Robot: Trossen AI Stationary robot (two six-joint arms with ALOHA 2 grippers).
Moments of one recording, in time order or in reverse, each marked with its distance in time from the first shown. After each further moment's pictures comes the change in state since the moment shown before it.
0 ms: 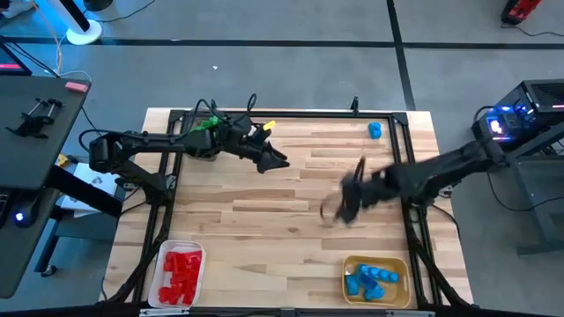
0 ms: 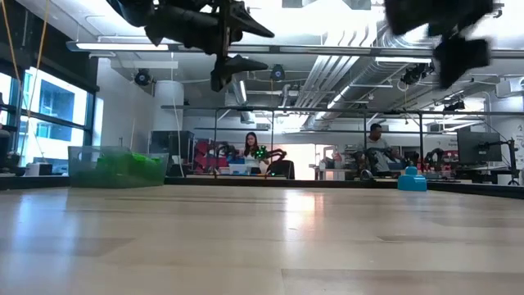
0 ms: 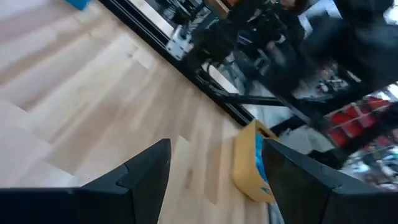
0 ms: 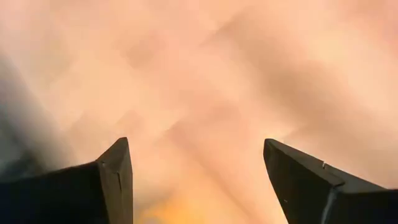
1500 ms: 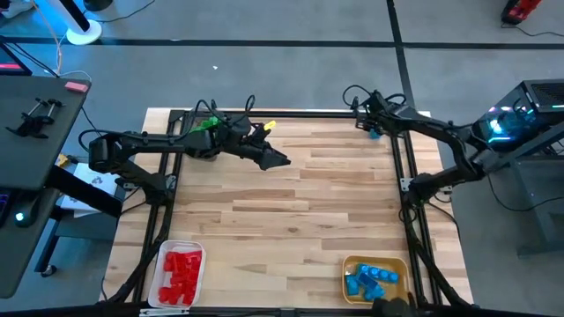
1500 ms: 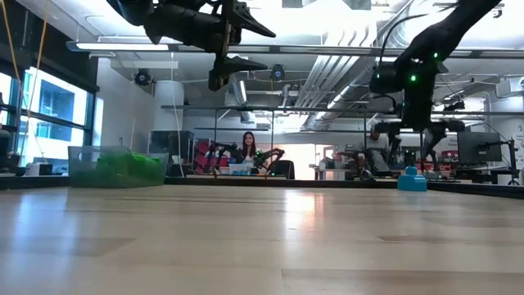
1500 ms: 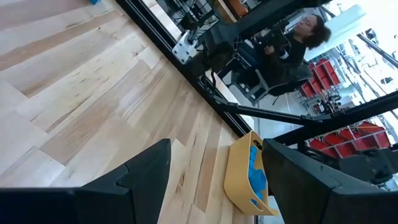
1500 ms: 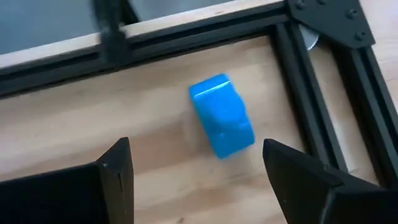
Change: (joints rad) left arm -0.009 -0.004 -0.001 0.006 -0.039 -0.123; right arm -1.245 0.097 -0.197 0.207 0.370 -0.270
